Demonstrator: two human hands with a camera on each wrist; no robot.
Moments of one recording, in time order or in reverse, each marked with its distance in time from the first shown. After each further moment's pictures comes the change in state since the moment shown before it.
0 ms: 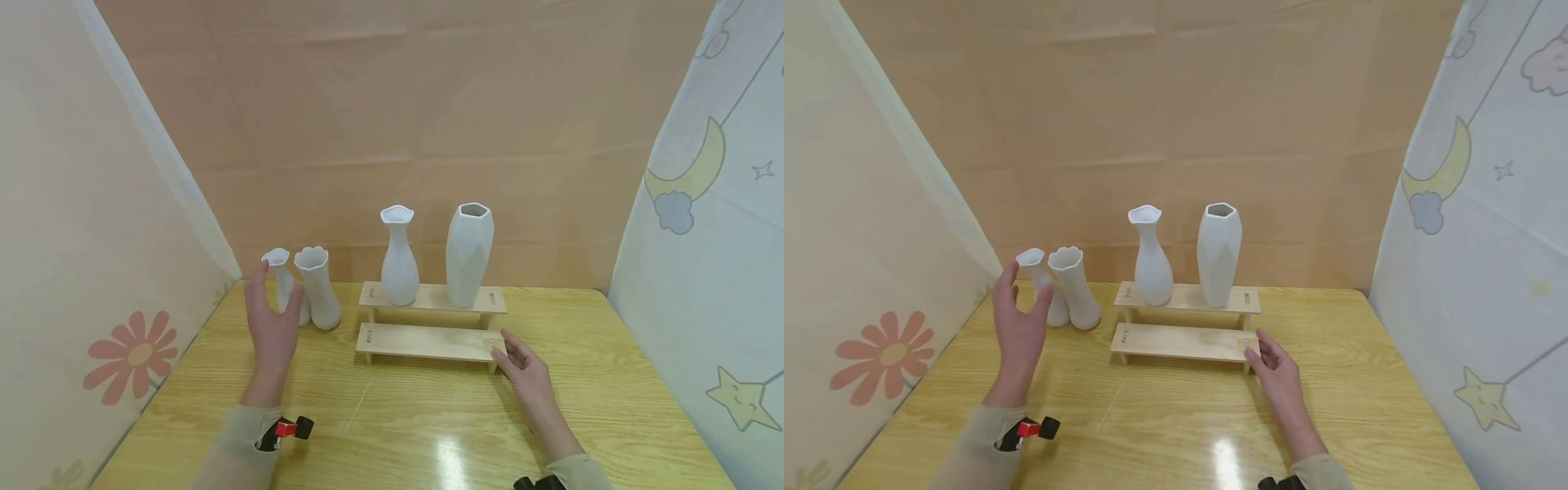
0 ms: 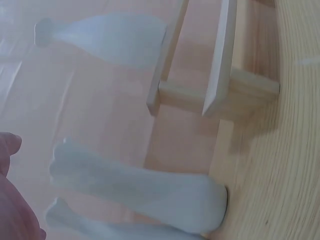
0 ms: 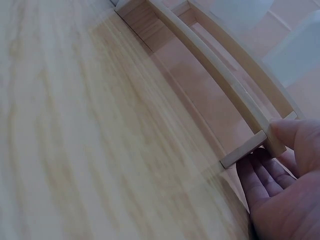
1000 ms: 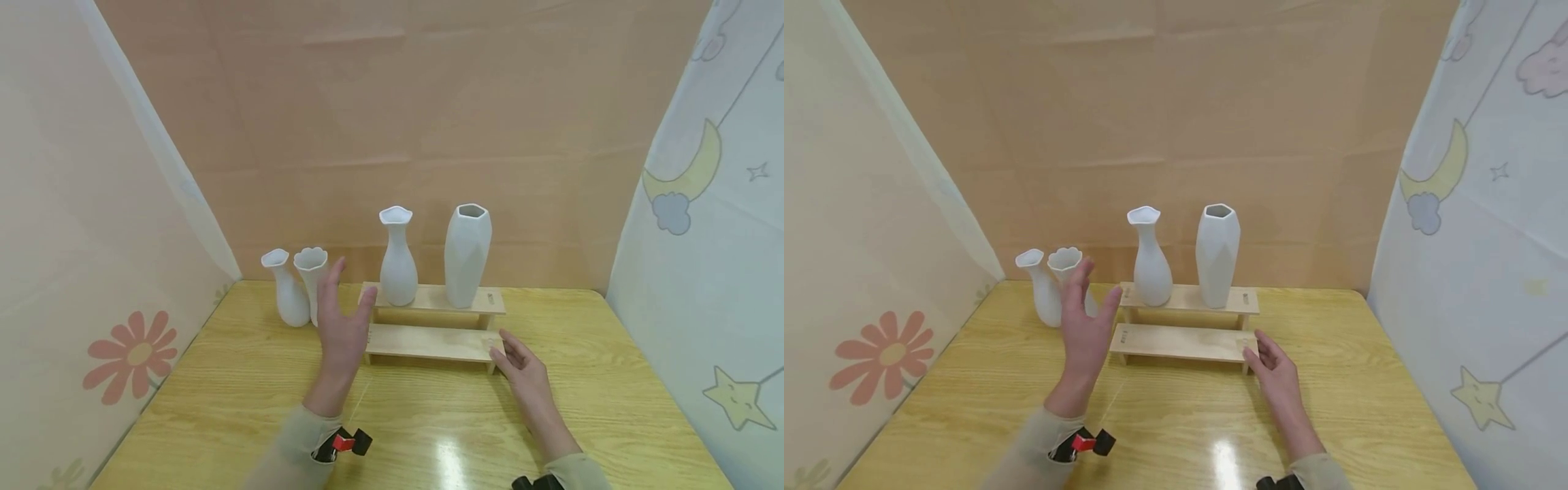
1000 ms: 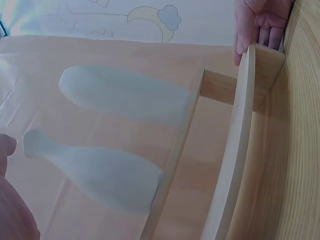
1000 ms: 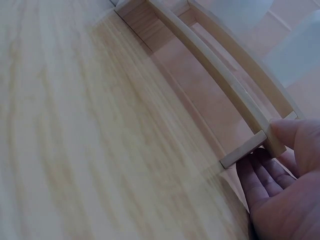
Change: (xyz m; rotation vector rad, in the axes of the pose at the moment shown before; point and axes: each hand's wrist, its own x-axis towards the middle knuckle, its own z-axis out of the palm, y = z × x) left_hand -0.050 0.076 0.080 -0.252 -0.074 0.170; right_hand 0.002 0.003 -0.002 0.000 -0.008 -0.003
